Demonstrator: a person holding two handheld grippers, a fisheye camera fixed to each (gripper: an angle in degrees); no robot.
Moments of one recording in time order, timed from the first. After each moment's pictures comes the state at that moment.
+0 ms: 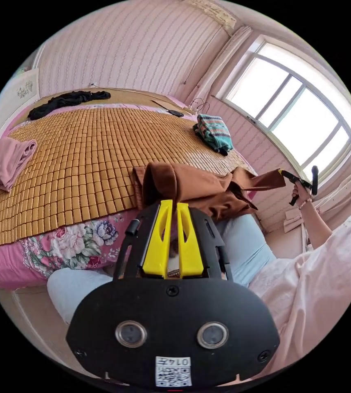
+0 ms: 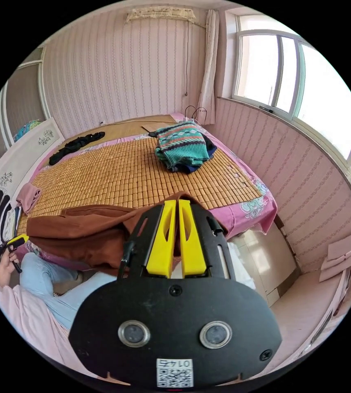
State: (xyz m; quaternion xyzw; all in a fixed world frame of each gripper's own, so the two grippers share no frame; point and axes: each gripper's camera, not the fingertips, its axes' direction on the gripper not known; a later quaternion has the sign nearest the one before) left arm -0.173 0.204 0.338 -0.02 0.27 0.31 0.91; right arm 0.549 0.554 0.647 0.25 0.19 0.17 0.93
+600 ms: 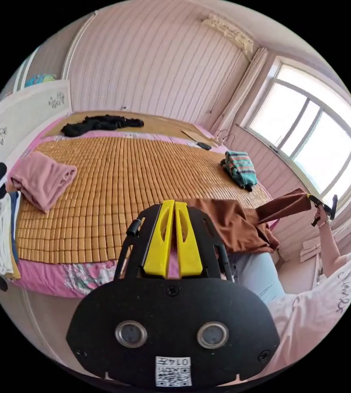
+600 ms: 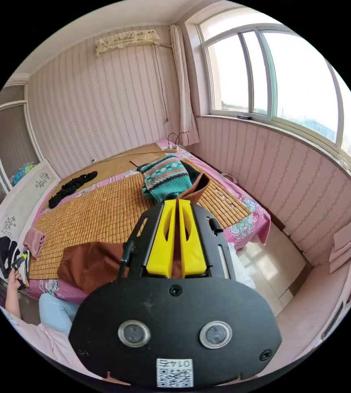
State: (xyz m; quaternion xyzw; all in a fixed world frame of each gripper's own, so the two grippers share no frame) left arm -0.192 0.111 0.316 0.03 0.21 0.26 0.94; right arm 0.608 0.559 0.588 0.31 0.18 0.24 0.90
